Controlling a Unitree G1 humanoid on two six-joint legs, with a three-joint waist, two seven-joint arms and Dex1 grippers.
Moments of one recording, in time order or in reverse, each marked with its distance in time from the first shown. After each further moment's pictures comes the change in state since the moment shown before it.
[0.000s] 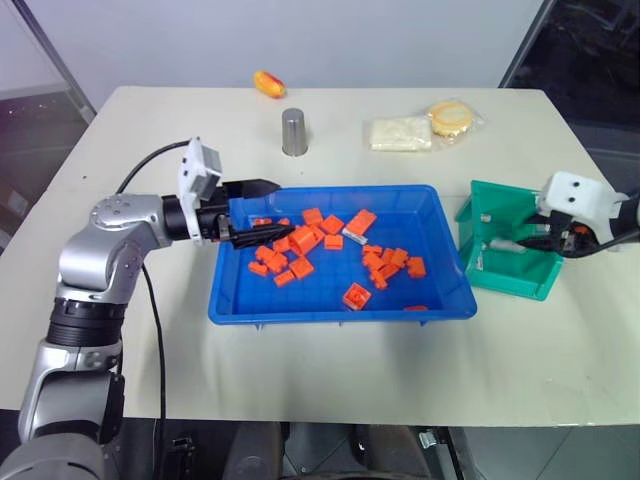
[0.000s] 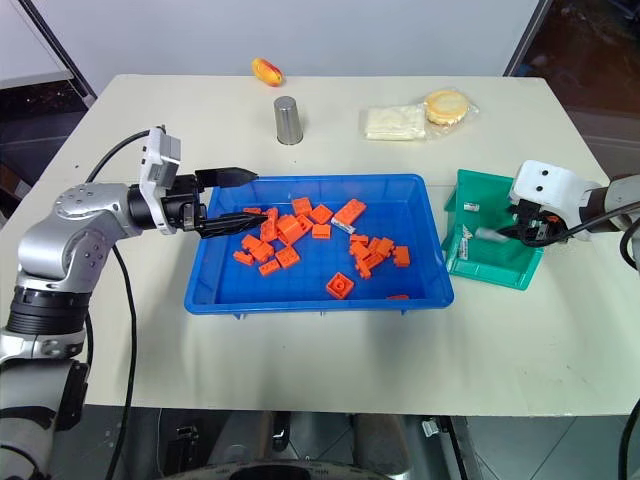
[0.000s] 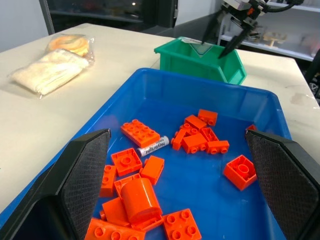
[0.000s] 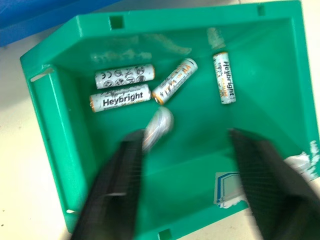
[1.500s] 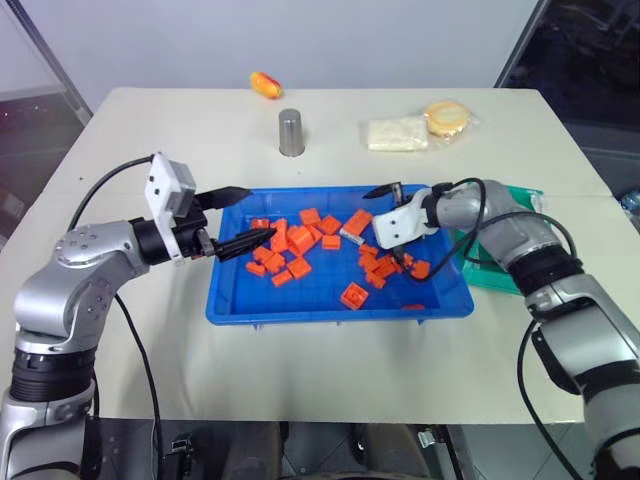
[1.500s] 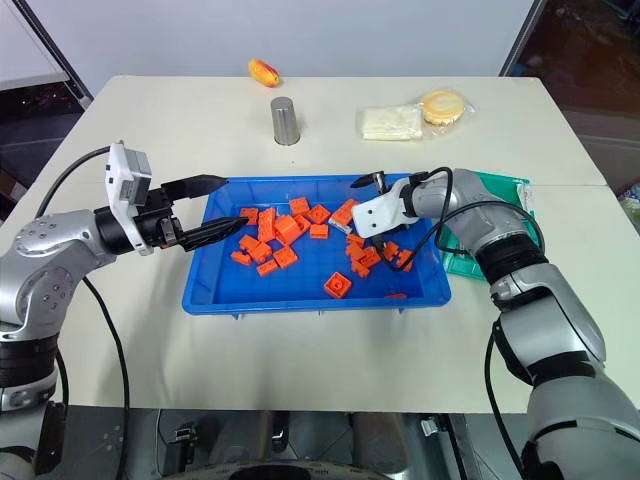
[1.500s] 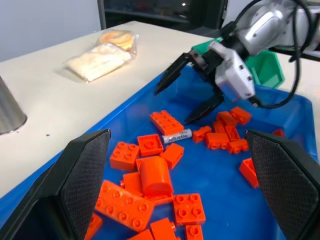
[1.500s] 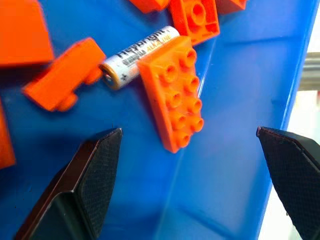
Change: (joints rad) left arm 0.228 0.043 0.158 -0.305 -0.093 0.129 0.248; right arm -0.454 0.553 0.479 0.520 -0.507 -0.874 -0.493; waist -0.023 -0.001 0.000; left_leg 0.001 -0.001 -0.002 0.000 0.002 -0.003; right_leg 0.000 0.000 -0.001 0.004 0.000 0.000
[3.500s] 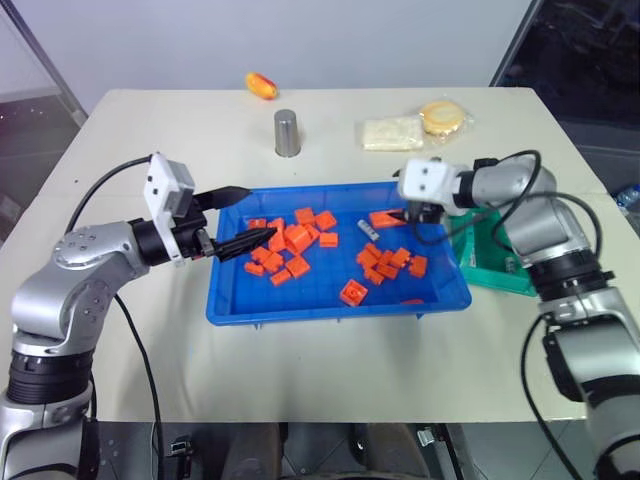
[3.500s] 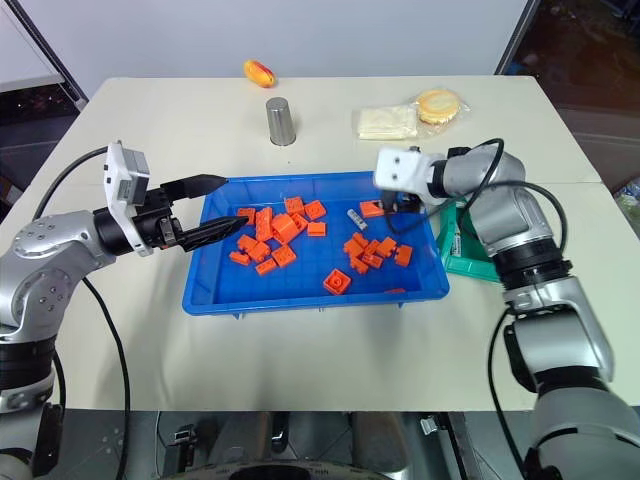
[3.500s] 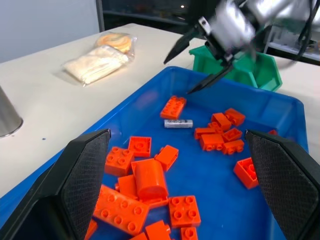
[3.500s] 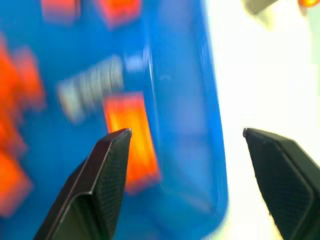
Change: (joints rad) left arm 0.009 0.010 0.000 -0.008 -0.026 0.001 0.025; right arm 0.118 -0.001 -0.286 -0.495 0.407 0.896 0.371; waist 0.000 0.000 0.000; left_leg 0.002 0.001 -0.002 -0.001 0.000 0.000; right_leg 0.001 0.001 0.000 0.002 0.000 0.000
